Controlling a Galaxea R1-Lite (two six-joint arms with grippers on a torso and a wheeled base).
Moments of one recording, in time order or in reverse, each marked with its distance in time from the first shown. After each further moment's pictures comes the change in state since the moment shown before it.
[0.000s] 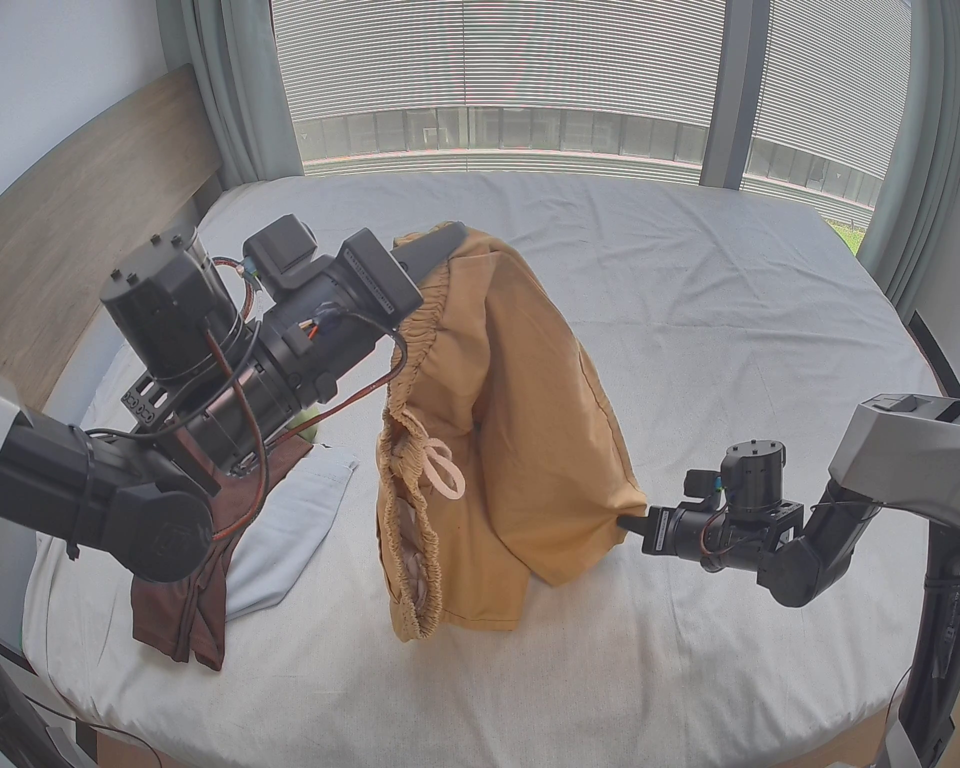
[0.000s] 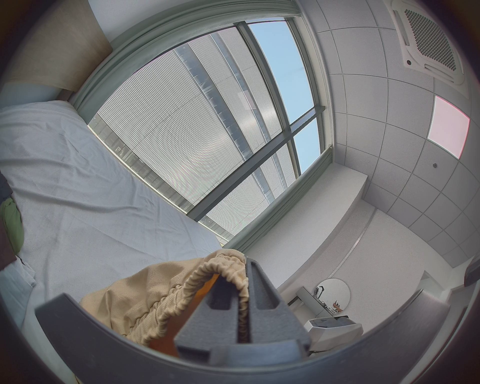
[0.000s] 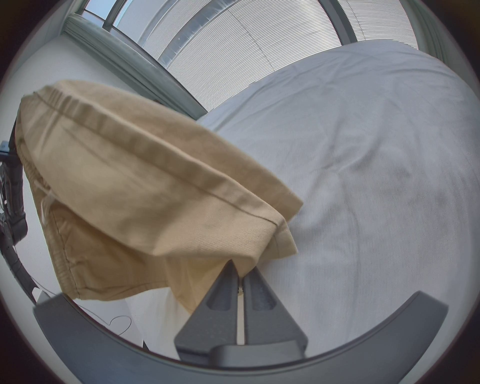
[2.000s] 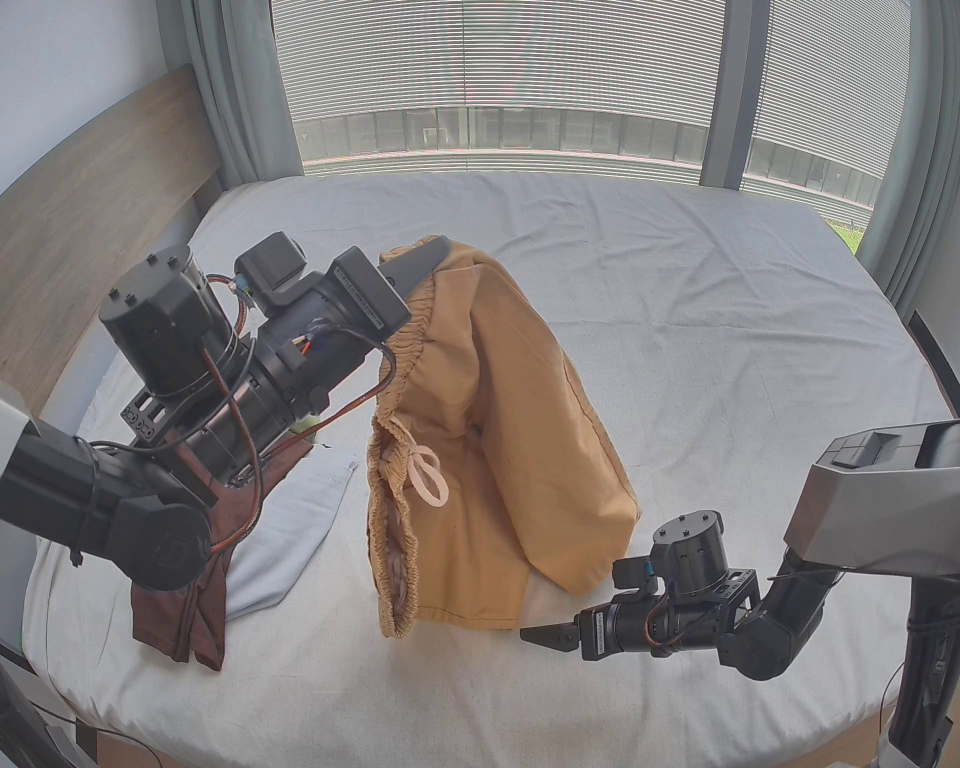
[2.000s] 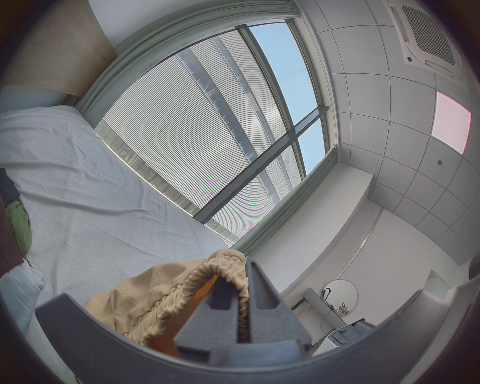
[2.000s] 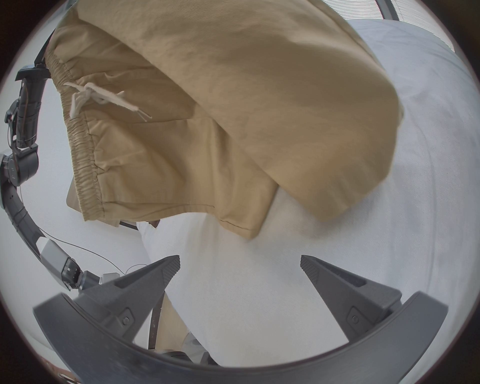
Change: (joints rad) left arm 0.020 0.007 0.046 -0.045 0.022 0.012; right arm 0.271 0.005 0.126 0.045 0.000 -0.011
